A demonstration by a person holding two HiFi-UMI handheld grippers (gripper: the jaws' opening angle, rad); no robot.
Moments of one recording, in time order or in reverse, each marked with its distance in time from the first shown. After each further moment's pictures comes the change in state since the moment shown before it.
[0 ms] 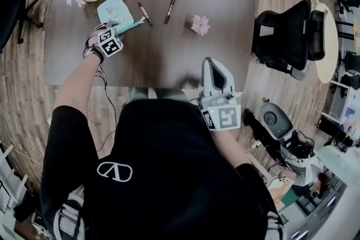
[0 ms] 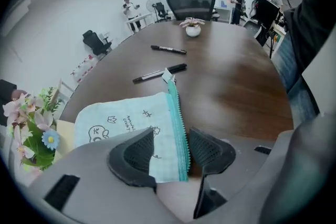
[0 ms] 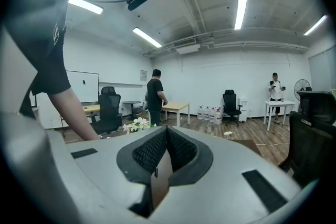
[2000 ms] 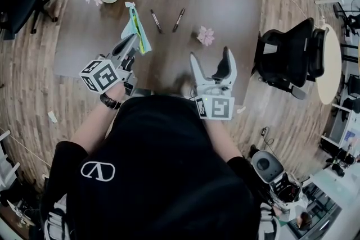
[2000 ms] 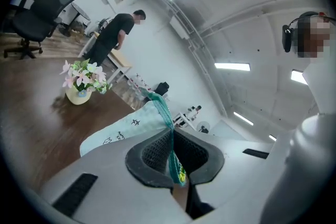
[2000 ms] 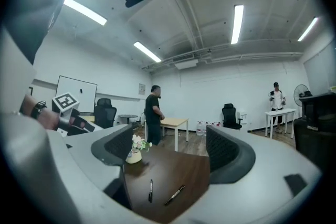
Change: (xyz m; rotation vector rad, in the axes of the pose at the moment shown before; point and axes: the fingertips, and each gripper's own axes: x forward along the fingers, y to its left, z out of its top) left arm -0.306 -0.011 0.143 -1.326 -1.113 -0.060; right arm 0.023 -0.007 0.034 -0.014 -0.159 -0.016
